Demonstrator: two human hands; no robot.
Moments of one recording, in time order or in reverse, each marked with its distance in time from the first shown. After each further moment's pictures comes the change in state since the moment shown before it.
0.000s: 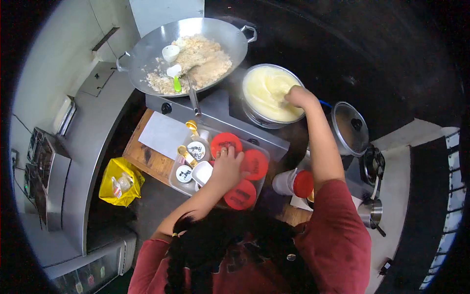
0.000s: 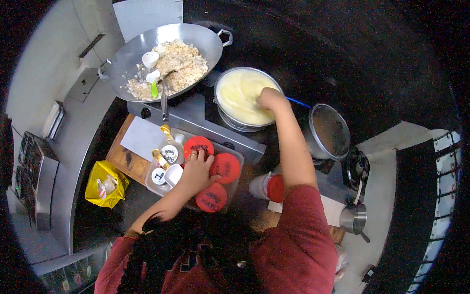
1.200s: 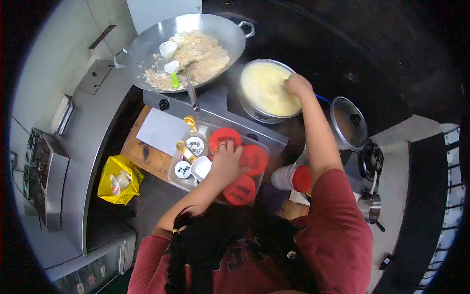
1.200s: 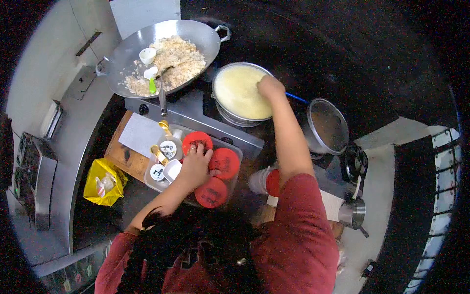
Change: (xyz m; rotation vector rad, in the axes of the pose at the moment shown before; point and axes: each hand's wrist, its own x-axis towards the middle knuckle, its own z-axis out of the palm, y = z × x) left_hand -0.001 0.003 -0.006 -0.033 -0.044 0.006; right_hand 0.028 0.010 0.016 -0.029 0.093 0.080
